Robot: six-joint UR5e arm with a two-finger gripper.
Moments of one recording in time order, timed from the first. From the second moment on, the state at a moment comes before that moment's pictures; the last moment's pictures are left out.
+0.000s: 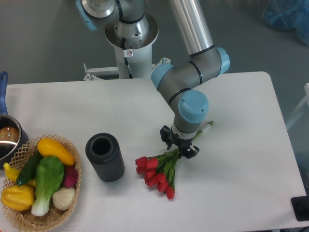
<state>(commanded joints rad) 2.53 -2.05 -1.77 -0.90 1.48 1.18</state>
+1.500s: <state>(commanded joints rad) 2.60 -1.94 -1.55 -0.91 1.20 1.11</state>
